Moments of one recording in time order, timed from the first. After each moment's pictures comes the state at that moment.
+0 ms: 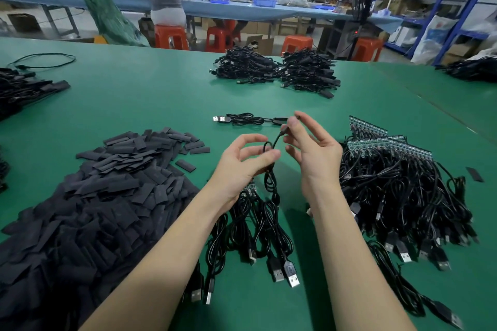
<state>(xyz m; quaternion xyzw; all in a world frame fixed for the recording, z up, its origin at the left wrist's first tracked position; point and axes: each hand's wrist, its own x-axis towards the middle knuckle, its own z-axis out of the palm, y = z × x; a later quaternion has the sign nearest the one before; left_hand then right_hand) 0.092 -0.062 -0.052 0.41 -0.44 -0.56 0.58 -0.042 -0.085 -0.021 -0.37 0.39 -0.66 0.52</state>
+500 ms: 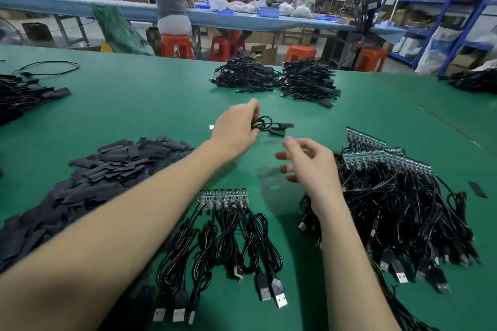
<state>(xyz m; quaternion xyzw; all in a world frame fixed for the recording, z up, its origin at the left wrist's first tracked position) 0.104 -0.162 -0.010 0.61 -0.72 0.01 0.31 -0.064 -0.095 -0.021 -0.52 0.54 -0.50 0.44</state>
